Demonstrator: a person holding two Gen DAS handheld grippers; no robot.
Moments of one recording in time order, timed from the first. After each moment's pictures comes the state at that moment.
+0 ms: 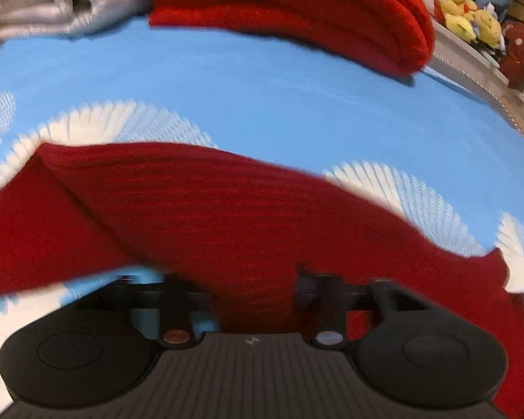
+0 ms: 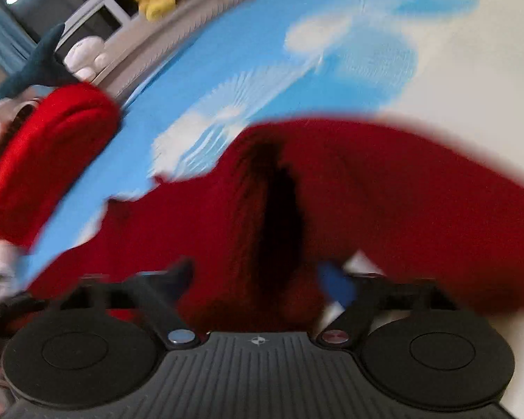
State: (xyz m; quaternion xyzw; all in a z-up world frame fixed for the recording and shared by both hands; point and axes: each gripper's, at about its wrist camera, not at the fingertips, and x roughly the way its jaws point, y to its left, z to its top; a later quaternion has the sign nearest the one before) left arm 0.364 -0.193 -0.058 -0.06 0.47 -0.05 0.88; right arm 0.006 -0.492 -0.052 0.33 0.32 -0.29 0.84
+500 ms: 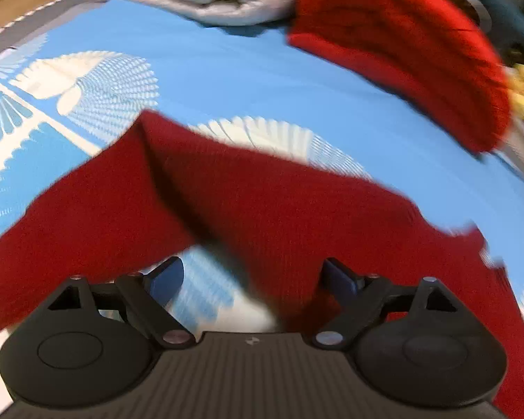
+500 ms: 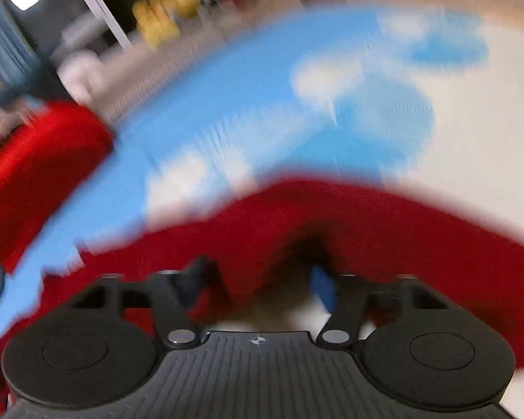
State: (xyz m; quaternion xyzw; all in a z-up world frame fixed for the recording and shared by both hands) left arm 0.323 -0.035 -0.048 -0.14 0.46 0.02 0.88; right arm 0.038 -0.495 -0.052 0.36 0.34 -0.28 0.83
